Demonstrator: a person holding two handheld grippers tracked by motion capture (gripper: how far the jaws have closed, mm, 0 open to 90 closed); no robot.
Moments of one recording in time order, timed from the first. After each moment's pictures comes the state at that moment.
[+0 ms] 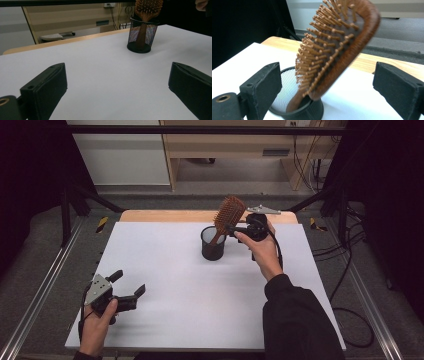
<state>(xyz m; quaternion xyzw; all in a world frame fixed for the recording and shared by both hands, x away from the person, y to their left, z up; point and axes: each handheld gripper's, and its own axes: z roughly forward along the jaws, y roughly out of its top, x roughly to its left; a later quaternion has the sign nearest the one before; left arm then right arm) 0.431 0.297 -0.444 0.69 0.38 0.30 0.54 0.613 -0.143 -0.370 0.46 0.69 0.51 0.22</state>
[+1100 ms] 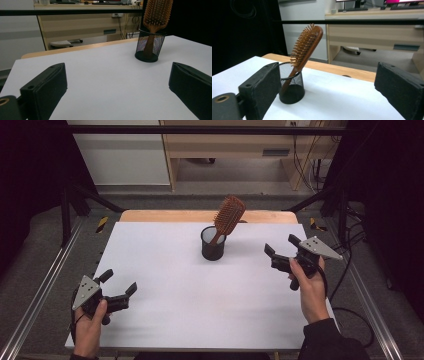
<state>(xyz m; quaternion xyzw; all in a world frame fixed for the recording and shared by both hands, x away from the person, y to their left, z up) 0.421 0.315 -0.437 0.66 0.39 0.32 0.56 0.485 -0.240 -0.363 0.42 0.63 0.57 0.32</state>
